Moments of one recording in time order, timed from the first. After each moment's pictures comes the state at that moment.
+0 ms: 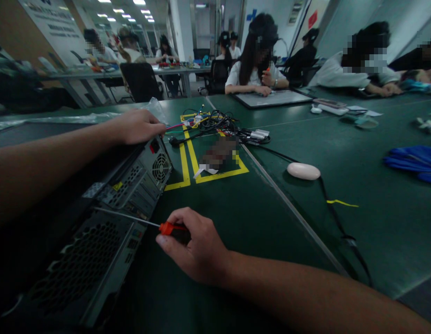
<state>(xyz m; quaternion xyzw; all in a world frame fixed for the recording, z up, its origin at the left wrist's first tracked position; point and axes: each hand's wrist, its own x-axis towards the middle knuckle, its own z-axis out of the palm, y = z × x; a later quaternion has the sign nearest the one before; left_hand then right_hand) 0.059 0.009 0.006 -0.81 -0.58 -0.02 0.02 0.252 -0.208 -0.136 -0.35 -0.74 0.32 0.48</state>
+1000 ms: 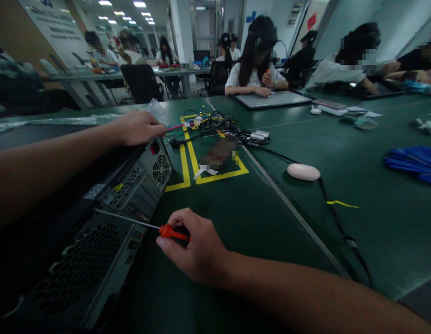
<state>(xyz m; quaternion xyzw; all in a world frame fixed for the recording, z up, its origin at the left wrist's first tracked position) 0.059 0.010 0.006 -0.81 -0.58 -0.02 0.03 0.252 -0.207 -0.135 -0.35 -0.75 0.32 0.47</state>
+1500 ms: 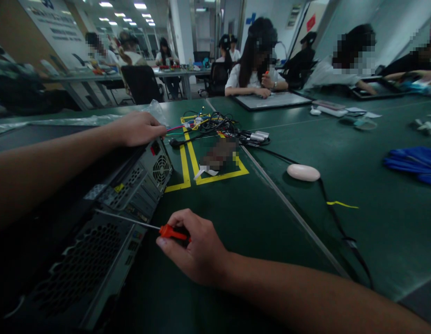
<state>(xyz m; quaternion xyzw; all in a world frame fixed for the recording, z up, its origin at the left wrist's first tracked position) 0.059 0.009 0.007 -0.82 -0.58 -0.02 0.02 0.252 -0.207 -0.136 -0.35 -0.74 0.32 0.47</state>
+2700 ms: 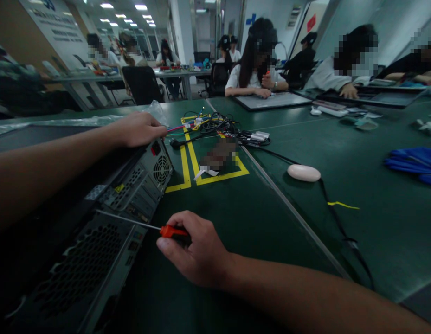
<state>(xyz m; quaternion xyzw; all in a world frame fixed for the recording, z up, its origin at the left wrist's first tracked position) 0.059 0.010 0.006 -0.82 -0.57 -0.01 0.04 0.252 -0.208 -0.134 -0.34 -0.74 0.33 0.48</state>
